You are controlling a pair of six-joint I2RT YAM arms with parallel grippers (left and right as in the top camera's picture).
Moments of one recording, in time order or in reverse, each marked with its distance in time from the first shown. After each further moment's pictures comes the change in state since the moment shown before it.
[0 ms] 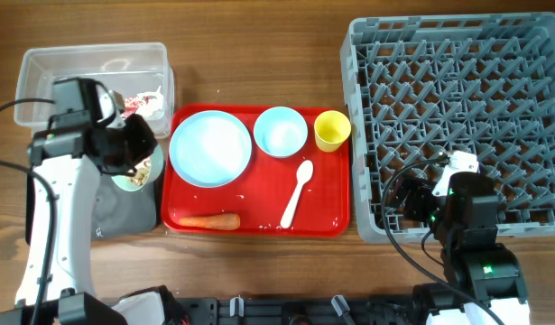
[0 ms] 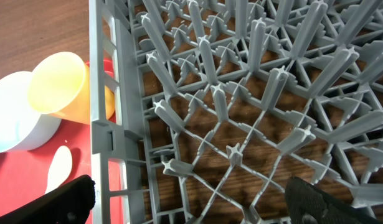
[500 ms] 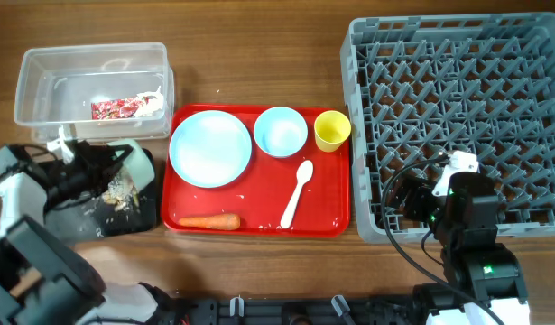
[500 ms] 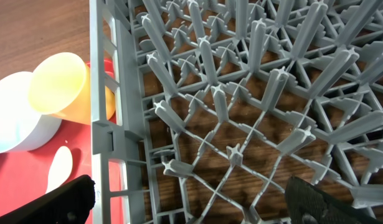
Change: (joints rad) left arm 0.502 0.268 -0.190 0.177 0.805 0.278; right arm 0.000 0.000 0.000 0.002 0.000 0.000
